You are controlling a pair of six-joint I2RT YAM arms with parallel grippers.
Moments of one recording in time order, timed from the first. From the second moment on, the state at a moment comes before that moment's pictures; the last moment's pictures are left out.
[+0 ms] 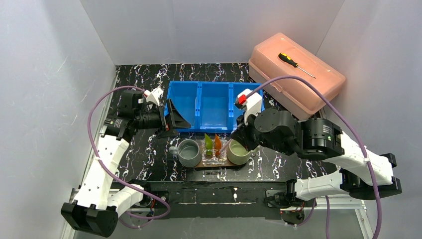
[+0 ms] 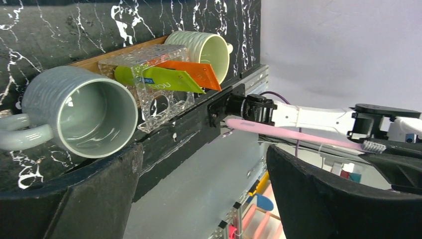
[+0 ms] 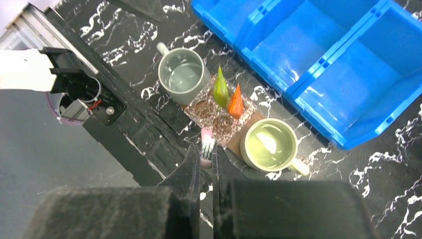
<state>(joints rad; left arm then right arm) -0.21 1.01 1.14 -0.92 0.76 -0.62 1.39 1.16 1.71 -1.12 0.43 0.40</state>
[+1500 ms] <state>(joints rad) -0.21 0.89 0.97 -0.90 0.59 -0.49 1.39 1.06 1.15 -0.78 0.56 0.50</state>
